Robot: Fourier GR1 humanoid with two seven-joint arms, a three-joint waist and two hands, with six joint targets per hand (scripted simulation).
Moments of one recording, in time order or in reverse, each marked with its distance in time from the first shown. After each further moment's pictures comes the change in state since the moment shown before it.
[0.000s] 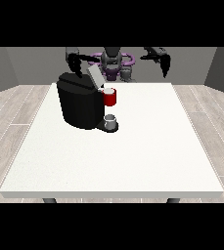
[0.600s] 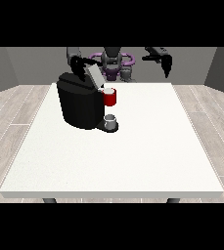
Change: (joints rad) left arm 0.005 0.033 -0.011 -0.068 0.034 0.036 0.022; right arm -0.107 0.002 0.005 0.087 0.052 -0.003 -0.041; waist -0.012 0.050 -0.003
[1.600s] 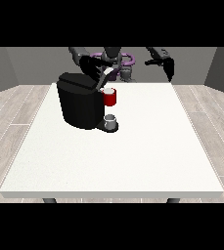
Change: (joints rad) left arm 0.025 0.038 -0.002 0.038 0.007 0.022 -0.055; right arm -0.143 0.038 0.041 0.077 0.069 -0.013 0.020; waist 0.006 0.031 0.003
